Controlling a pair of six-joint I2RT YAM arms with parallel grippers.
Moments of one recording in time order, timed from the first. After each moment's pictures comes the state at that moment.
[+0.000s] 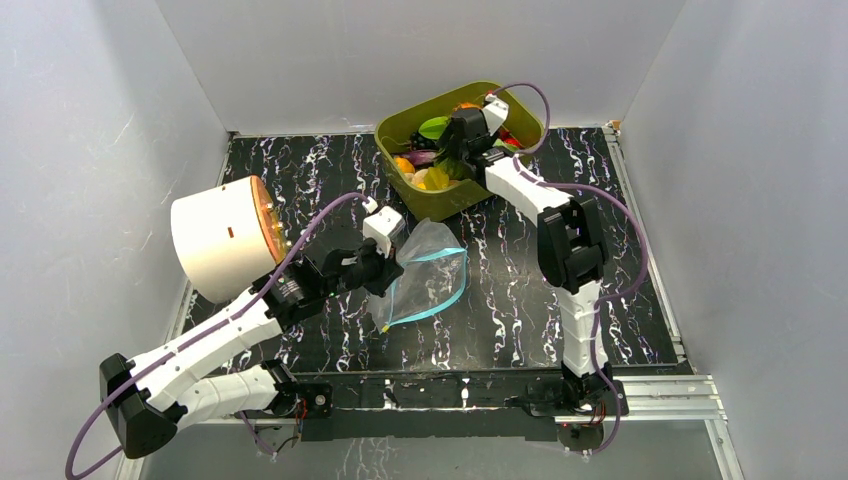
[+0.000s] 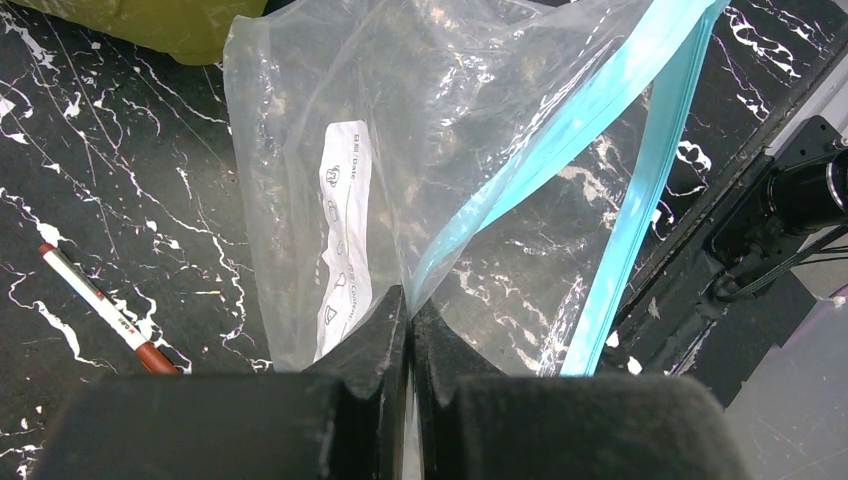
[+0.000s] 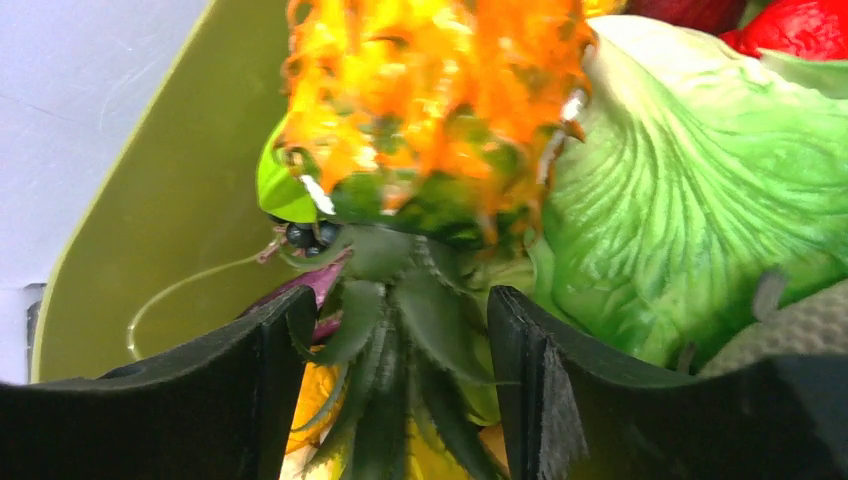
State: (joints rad) left arm -0.88 0.99 0.88 -0.43 -0.01 -0.18; right arm 0.43 2.15 1.81 -0.14 0.40 0.76
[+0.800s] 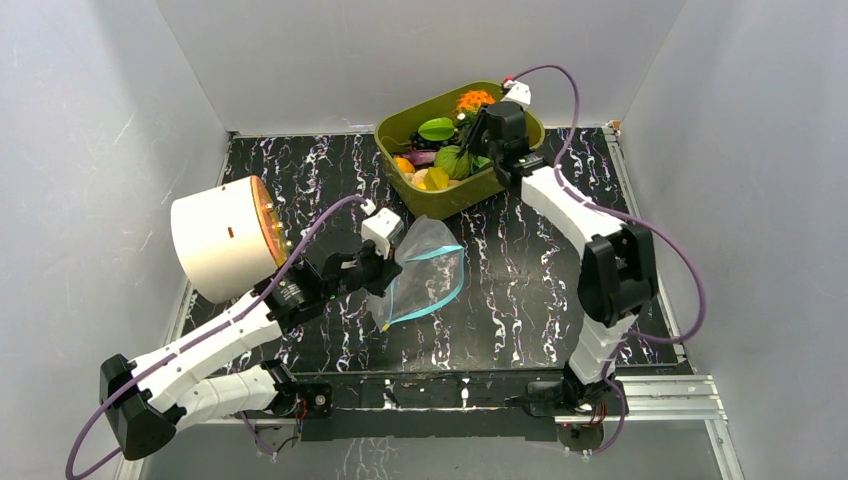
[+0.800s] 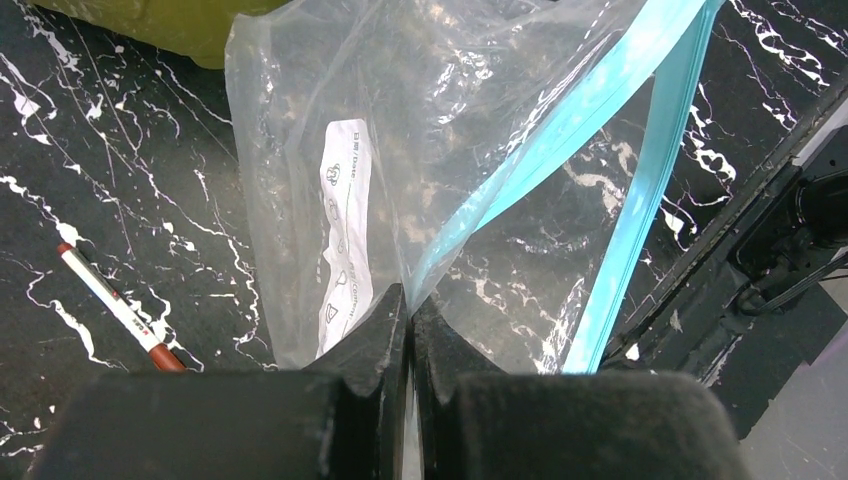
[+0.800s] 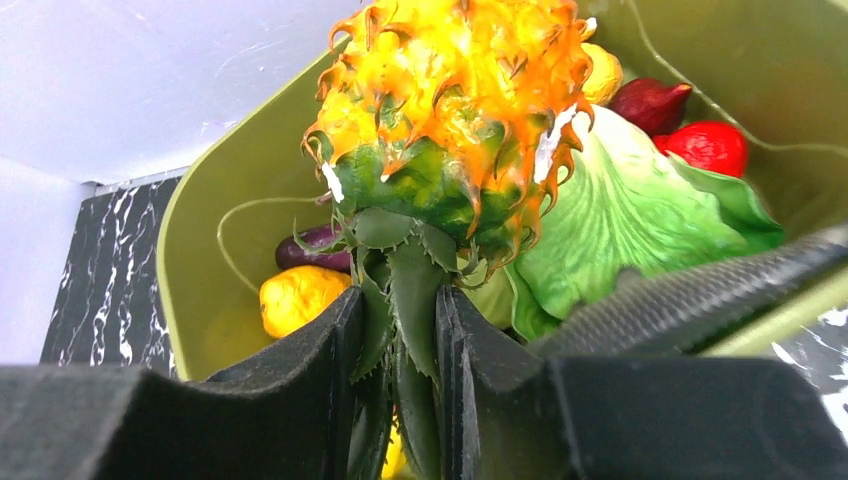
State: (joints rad) left arm -0.88 0.98 0.84 -0.39 -0.05 -0.17; right arm 0.39 1.85 1.57 -0.06 0.23 0.51
